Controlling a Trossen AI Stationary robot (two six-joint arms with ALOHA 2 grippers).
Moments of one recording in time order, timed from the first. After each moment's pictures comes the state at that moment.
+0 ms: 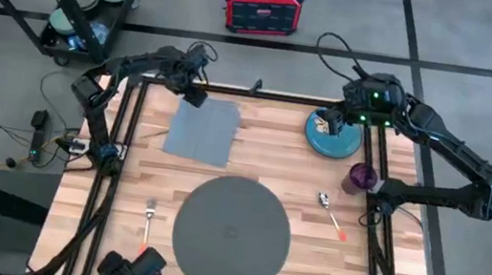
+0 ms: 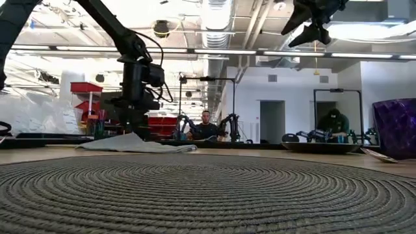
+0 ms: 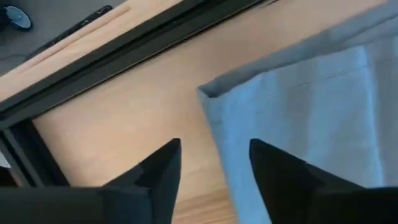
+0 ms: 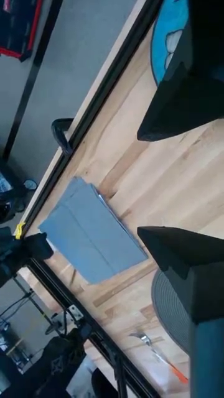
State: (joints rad) left arm 0.92 1.81 1.31 -0.94 -0.18 -0.20; right arm -0.59 1.05 1.19 -0.75 -0.11 0.31
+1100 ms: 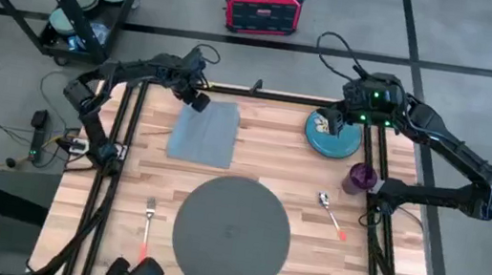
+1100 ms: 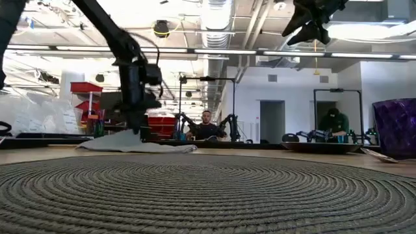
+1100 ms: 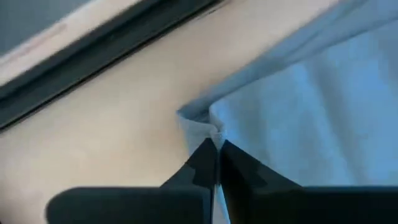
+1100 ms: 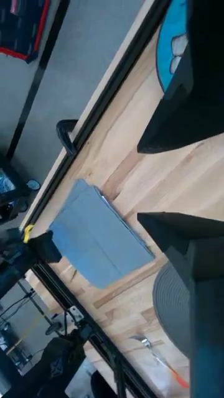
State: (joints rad) left arm 0.85 1.66 1.18 -0.76 -0.06 -0.20; right arm -0.59 1.05 1.19 -0.75 -0.10 0.28
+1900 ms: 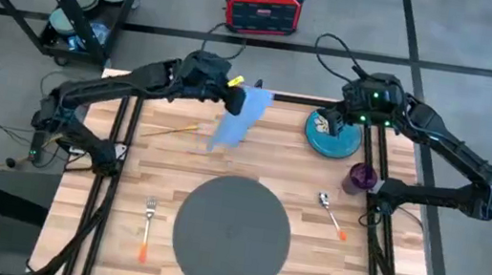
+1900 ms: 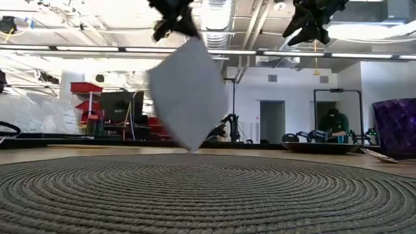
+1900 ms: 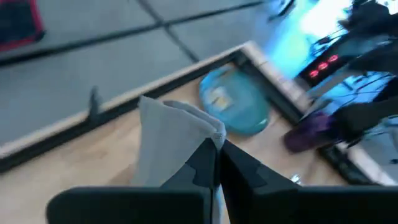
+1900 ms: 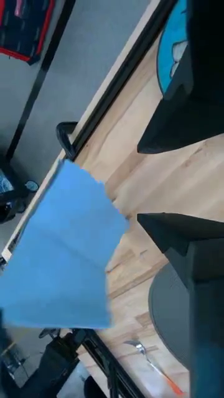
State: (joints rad) left arm 0.35 1.51 1.58 -0.59 -0.17 -0.52; right arm -0.61 1.05 1.19 -0.75 -0.10 0.26
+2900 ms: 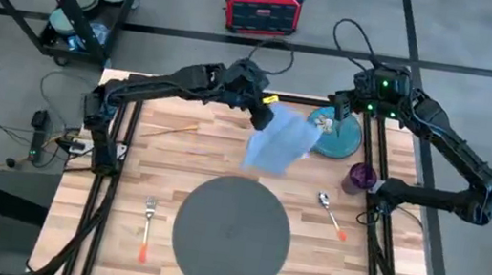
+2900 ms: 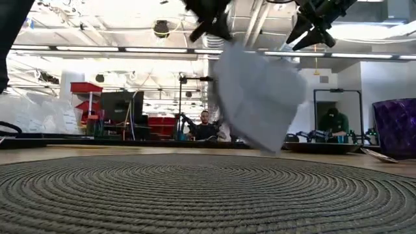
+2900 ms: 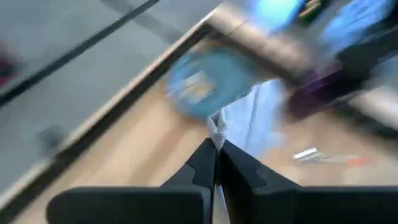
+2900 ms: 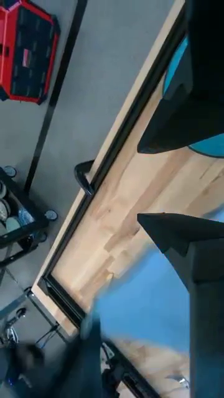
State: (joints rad) left arm 0.35 1.82 1.77 -0.77 -0.16 -0.25; right arm -0.76 1.05 1.19 -0.72 -0.10 0.25
